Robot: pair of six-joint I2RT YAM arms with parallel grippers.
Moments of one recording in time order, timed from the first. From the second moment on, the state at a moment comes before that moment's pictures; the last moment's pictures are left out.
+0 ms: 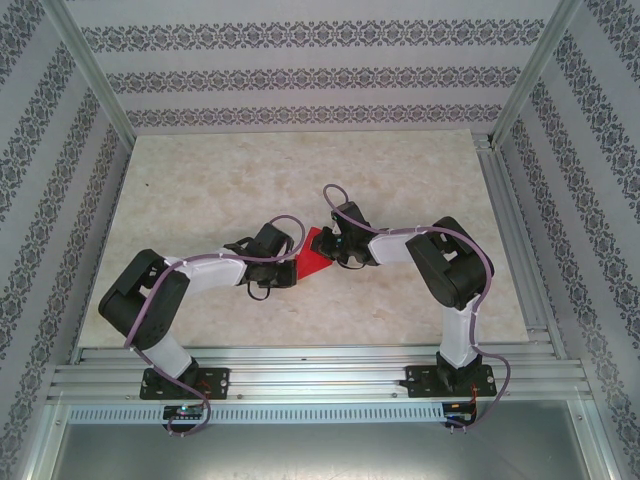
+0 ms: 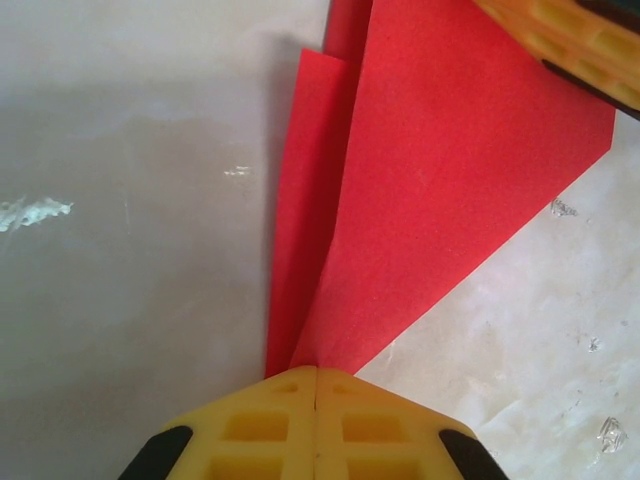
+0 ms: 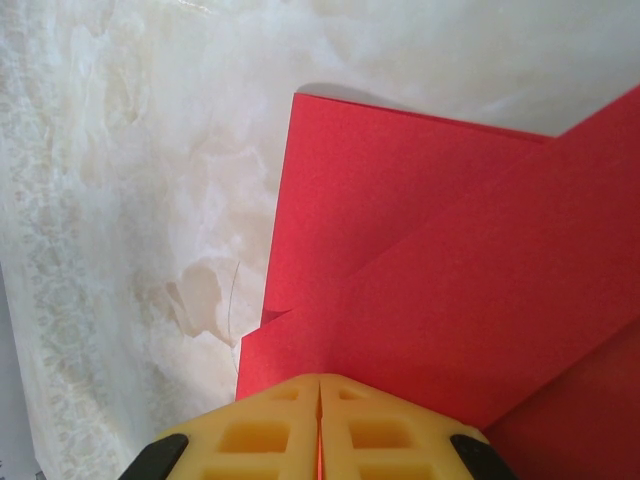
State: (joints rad) left arm -0.63 1.65 0.80 -0.25 0.22 -0.60; right arm 0.59 1.97 0.98 0.16 -0.35 0.92
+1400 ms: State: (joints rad) left arm -0.62 1.64 0.74 -0.10 0.21 -0.65; right arm 0.59 1.97 0.99 0.16 -0.35 0.92
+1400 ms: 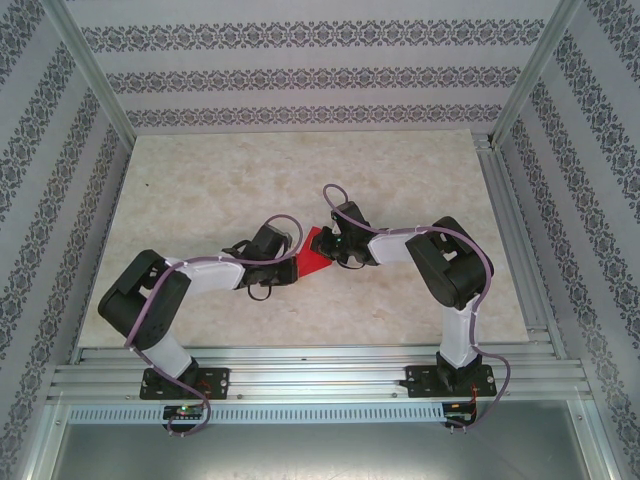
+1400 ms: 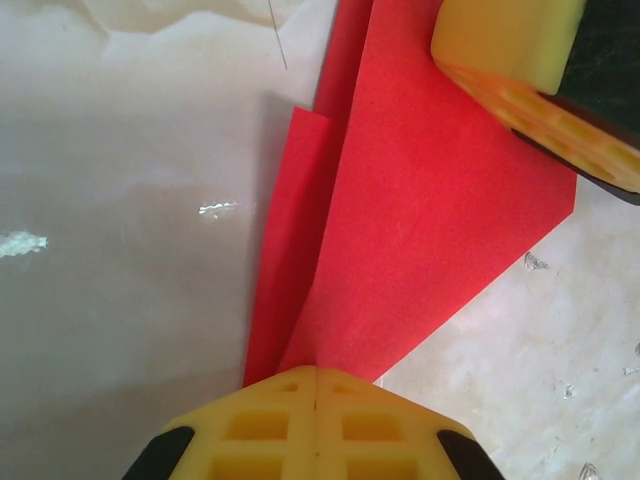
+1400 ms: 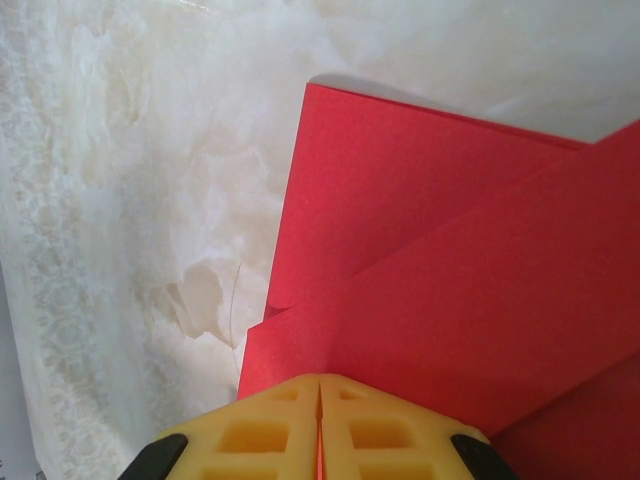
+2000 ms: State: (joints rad) left arm -0.61 1.63 0.73 -0.08 0.20 -0.67; right arm 0.59 1.97 0.99 0.16 -0.35 0.92
